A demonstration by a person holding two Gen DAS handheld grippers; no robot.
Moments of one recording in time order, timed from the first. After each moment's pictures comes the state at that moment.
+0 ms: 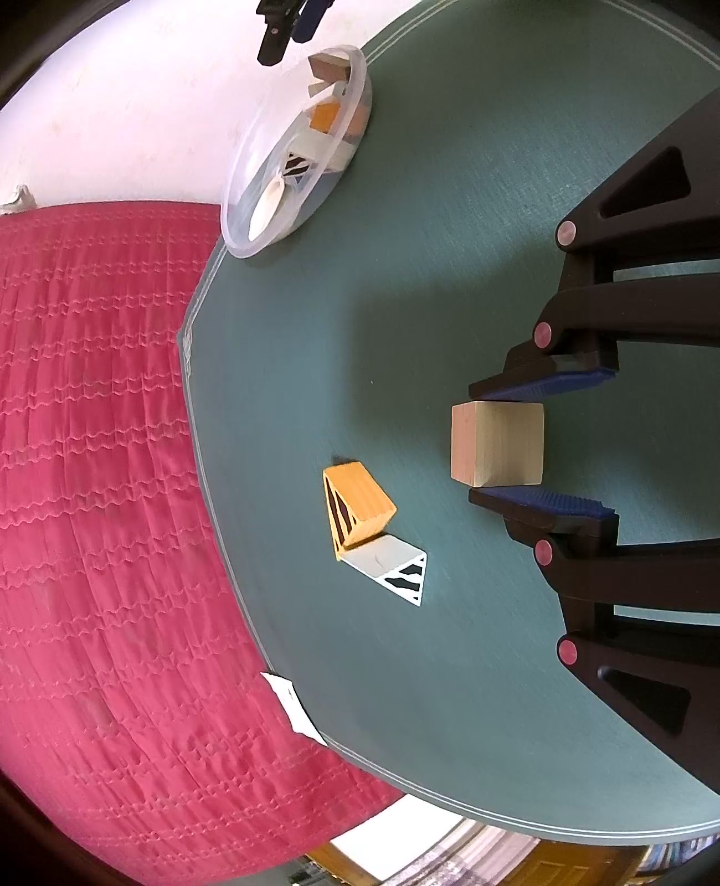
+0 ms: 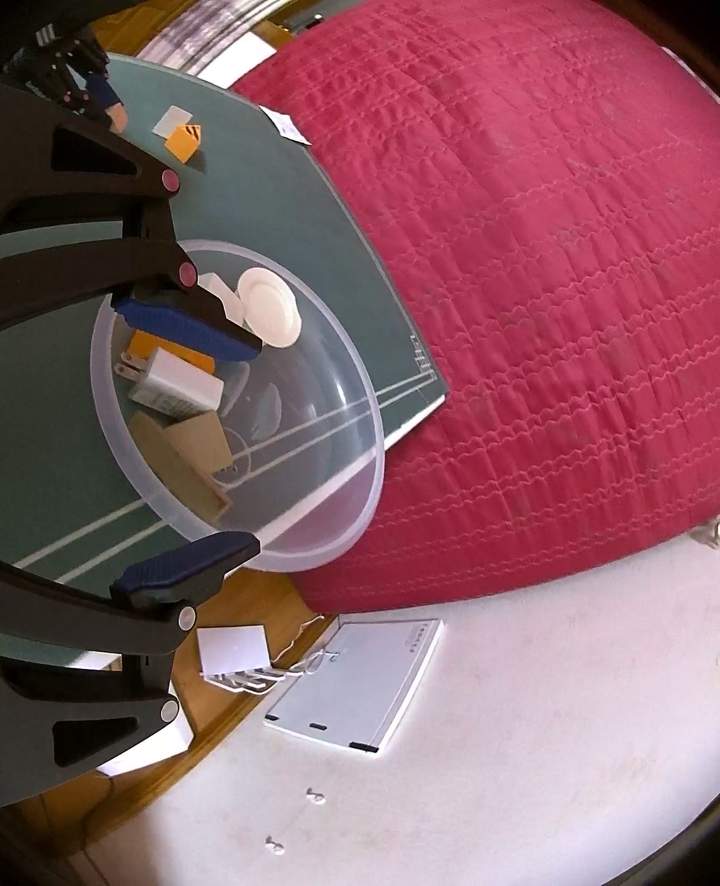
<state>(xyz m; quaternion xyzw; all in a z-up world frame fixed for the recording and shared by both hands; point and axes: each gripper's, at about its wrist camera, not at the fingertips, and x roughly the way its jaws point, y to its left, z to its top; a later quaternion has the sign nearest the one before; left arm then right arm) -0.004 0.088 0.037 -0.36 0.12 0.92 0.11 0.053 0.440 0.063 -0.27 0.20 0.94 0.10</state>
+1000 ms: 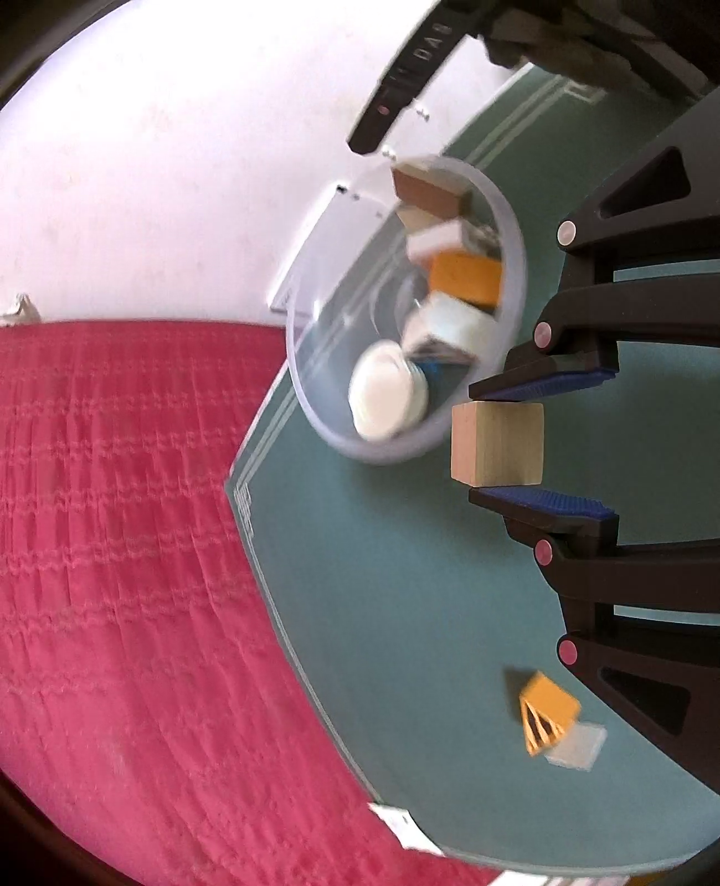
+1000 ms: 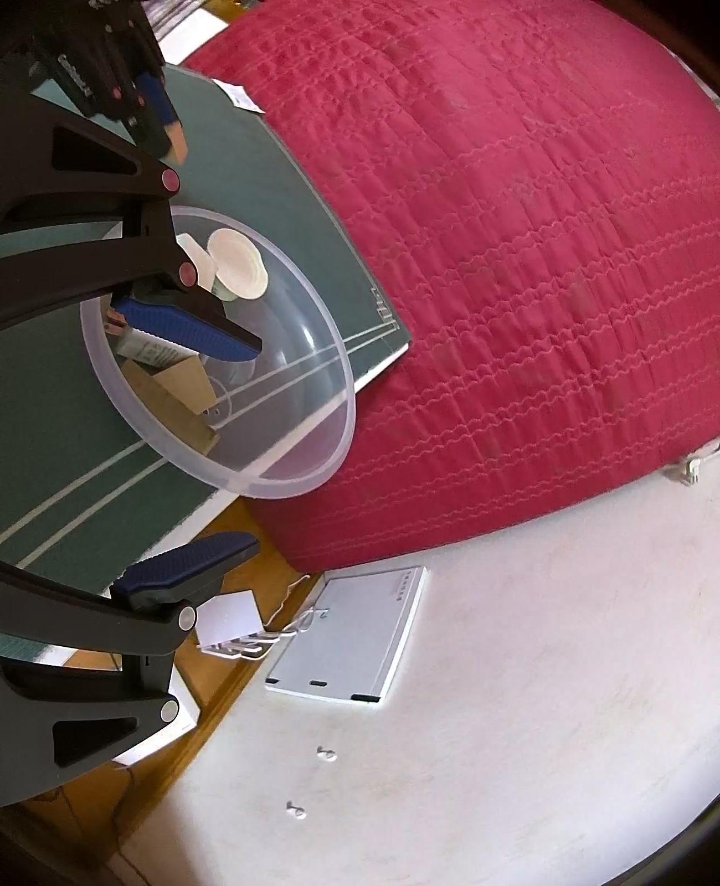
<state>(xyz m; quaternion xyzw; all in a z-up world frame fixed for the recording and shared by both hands) -0.040 0.213 0.075 -0.35 0.13 0.89 0.26 0.074 0.454 0.062 -0.23 0.22 0.93 0.18</state>
